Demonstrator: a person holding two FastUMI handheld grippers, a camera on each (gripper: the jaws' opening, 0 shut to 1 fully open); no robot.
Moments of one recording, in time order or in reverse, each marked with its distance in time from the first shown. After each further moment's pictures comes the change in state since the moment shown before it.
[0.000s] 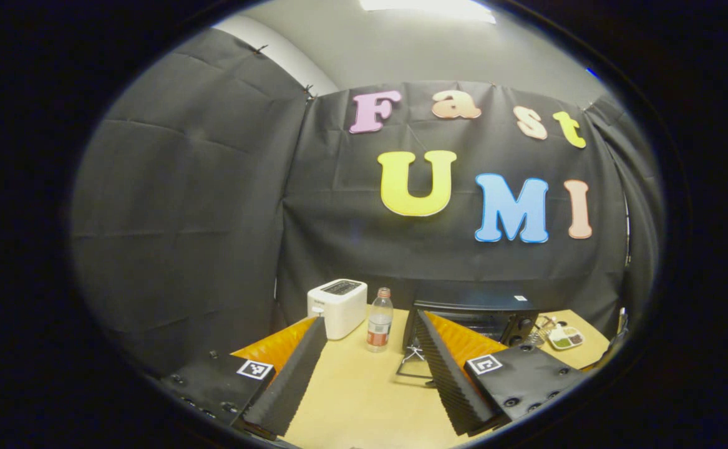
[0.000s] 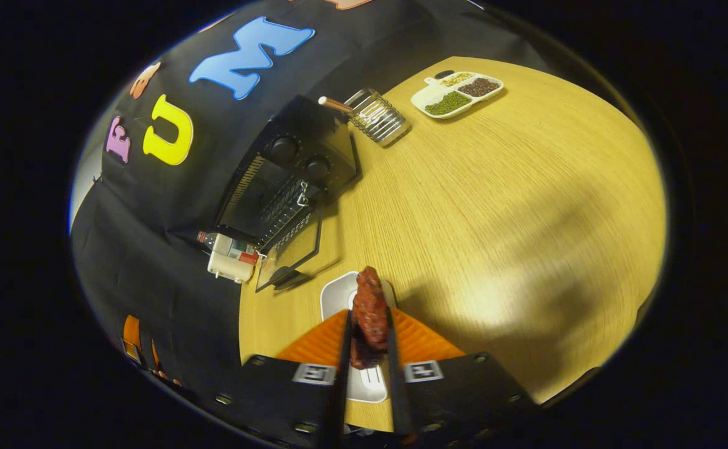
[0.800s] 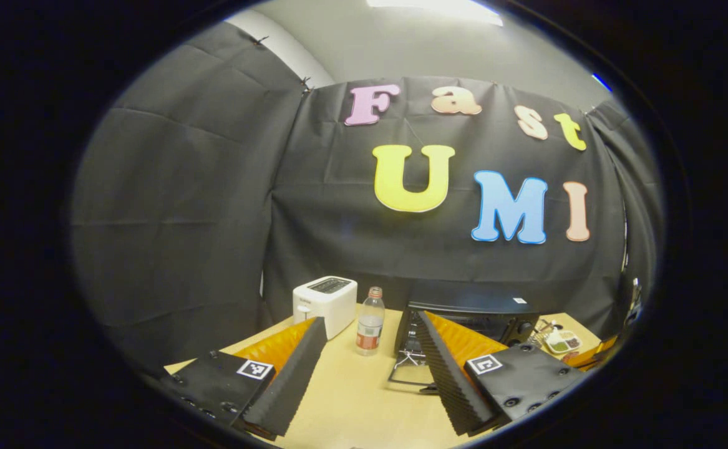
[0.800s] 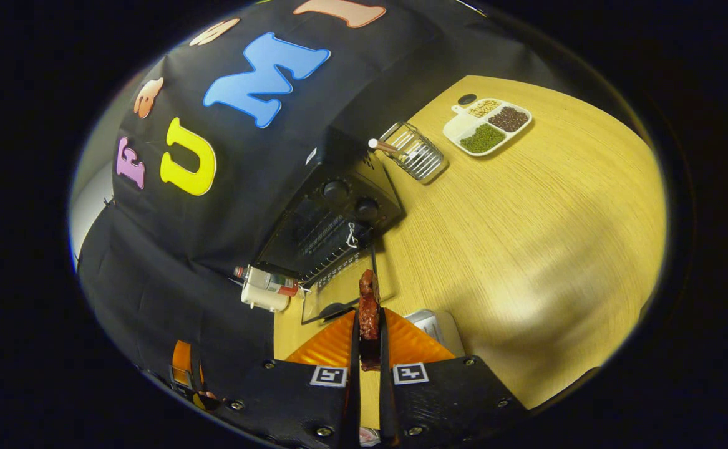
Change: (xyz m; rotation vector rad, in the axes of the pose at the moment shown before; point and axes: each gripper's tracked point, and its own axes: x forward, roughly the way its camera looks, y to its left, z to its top) left arm 0.050 -0.008 -0.015 -0.035 0.017 -0.053; right arm -0.001 0.078 0.045 -0.004 -0.095 0.060
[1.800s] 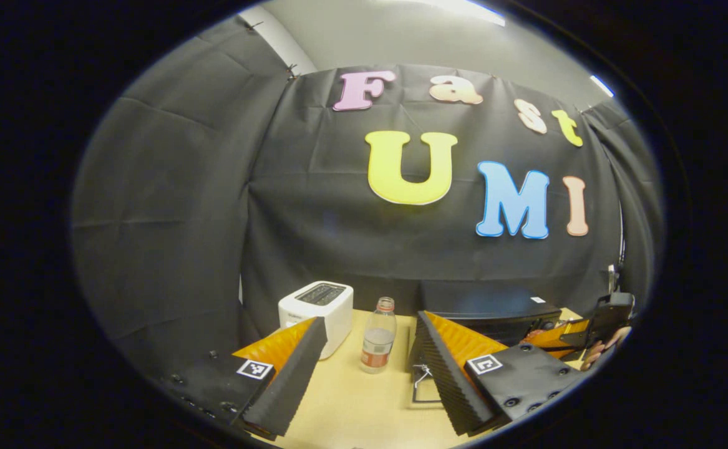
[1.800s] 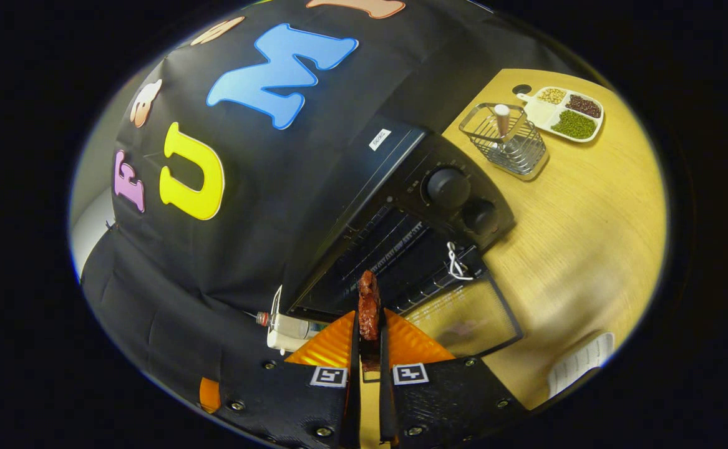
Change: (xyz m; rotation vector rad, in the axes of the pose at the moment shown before) left arm 0.106 0.044 -0.003 0.029 0.022 -0.111; right arm 0.156 0.115 0.022 0.078 -0.117 0.076
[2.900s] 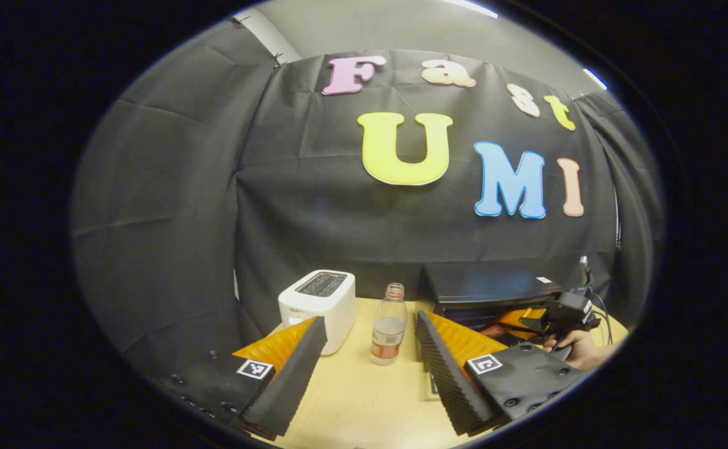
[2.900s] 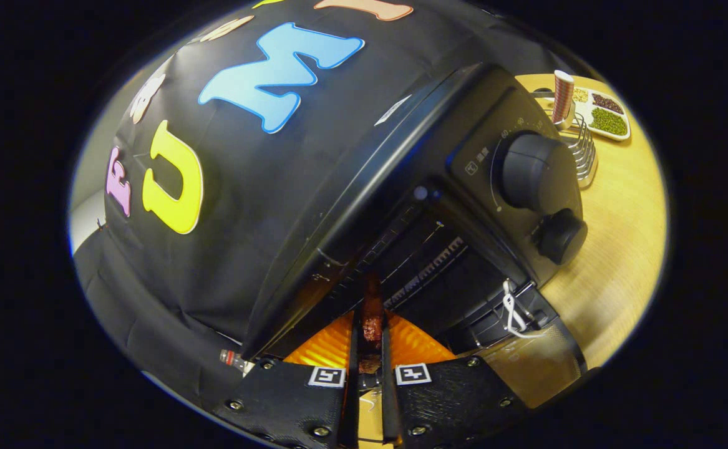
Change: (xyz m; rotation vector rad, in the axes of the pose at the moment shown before) left arm 0.012 0.021 -0.018 0.046 0.078 -0.043; right arm 0.099 -0.014 0.025 -0.058 -0.172 -0.037
